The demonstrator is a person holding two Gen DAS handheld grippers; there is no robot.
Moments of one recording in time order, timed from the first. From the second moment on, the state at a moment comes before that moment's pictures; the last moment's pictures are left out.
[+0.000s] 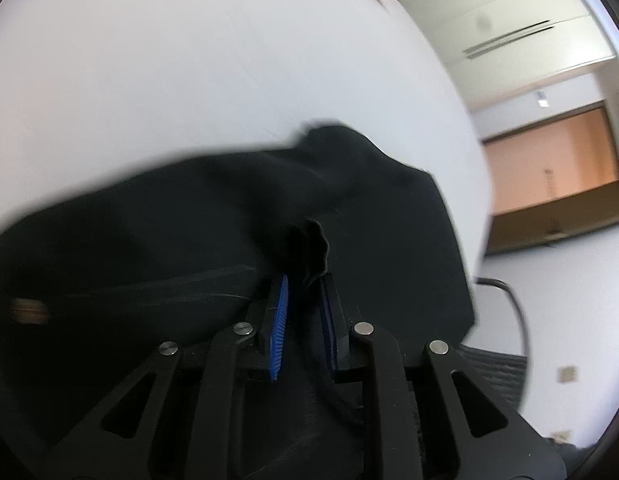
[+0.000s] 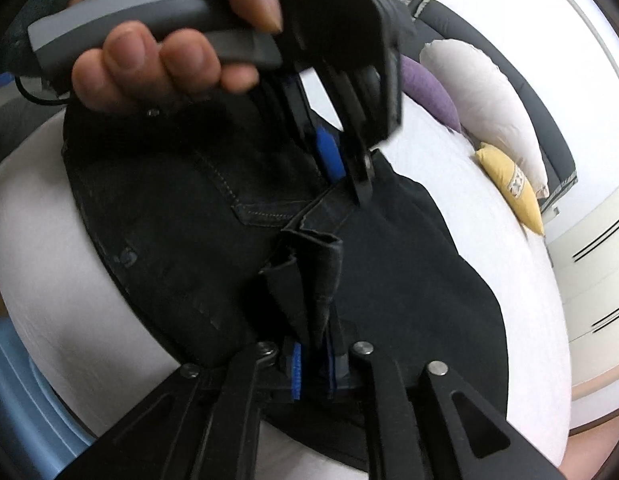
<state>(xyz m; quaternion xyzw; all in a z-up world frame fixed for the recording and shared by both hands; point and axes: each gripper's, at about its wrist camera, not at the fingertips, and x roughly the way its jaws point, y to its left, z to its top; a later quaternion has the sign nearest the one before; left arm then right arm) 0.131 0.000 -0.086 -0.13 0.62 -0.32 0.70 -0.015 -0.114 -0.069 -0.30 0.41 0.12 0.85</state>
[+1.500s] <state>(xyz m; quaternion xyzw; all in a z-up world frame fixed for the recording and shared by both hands) 0.002 0.060 -0.058 -0.22 0.52 -0.36 0.75 -0.047 -0.434 -0.029 0.40 0.45 0.29 0.74</state>
